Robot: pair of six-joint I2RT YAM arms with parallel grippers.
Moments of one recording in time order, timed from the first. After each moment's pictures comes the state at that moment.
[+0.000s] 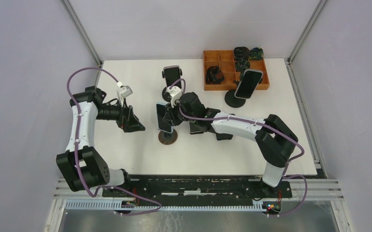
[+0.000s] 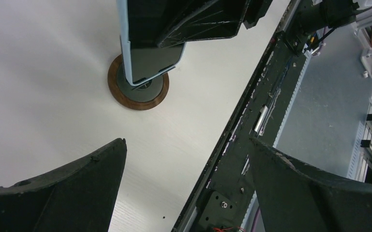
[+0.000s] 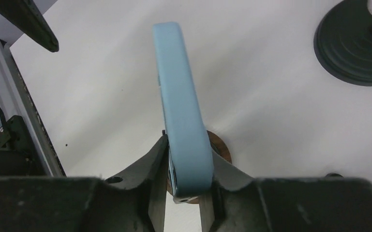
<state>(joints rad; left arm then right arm) 0.26 1.36 1.20 -1.38 1.05 0.96 0.92 1.79 1.21 0.12 -0.11 0.23</state>
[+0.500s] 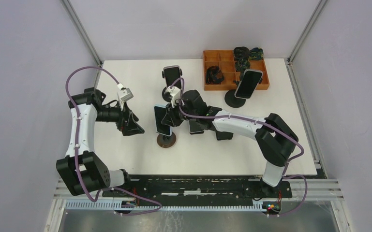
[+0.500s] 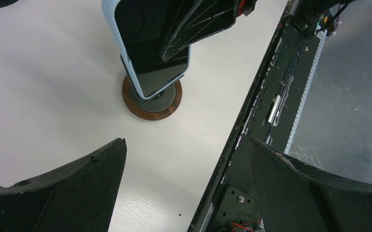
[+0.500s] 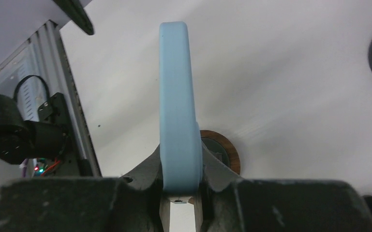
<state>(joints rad) 0.26 1.32 1.20 -1.45 1.05 1.11 0.89 1.79 1.21 0.16 -0.30 0.25</state>
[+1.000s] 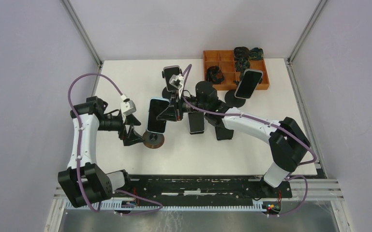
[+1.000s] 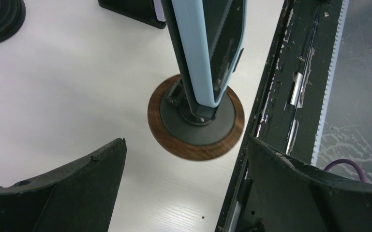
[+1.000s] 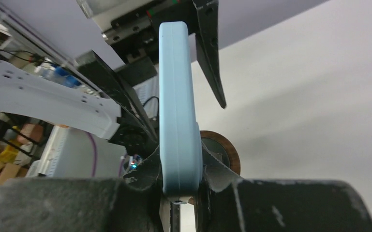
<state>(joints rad) 0.26 1.23 1.07 -1.45 1.06 1.36 0.83 1.68 1.20 0.37 -0.72 0.40</state>
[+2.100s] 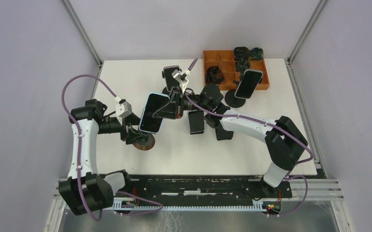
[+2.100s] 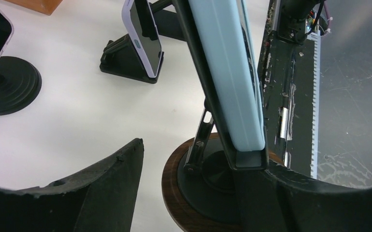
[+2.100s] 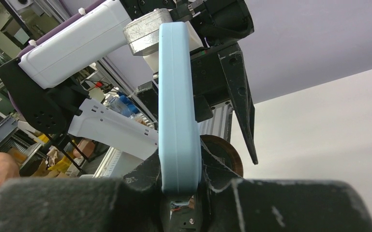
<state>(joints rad) 0.25 1.12 1.05 -1.51 1.27 1.47 0.85 1.70 1.17 0.86 -0.84 0.78</state>
